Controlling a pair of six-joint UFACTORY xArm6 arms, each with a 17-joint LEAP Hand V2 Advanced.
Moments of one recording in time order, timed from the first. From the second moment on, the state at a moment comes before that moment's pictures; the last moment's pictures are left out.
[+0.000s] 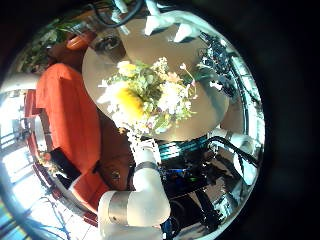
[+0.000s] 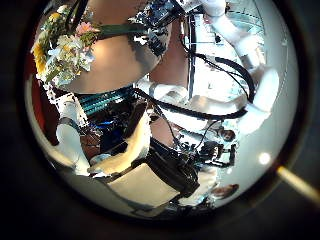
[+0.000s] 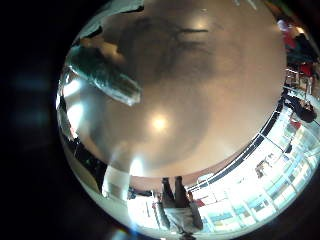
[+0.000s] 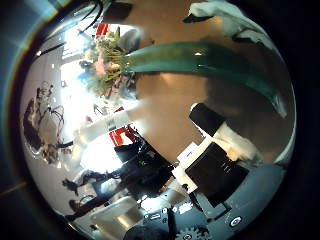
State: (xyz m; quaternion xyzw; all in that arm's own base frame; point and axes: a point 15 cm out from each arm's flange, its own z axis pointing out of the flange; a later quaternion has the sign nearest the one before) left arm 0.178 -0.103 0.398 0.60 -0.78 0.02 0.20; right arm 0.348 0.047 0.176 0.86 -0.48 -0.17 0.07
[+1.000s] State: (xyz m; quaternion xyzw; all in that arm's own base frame) left arm 0.179 -0.103 0.398 0.59 -0.78 0.02 0.20; right arm 0.343 0.061 0.140 0.86 -0.47 -0.13 0.12
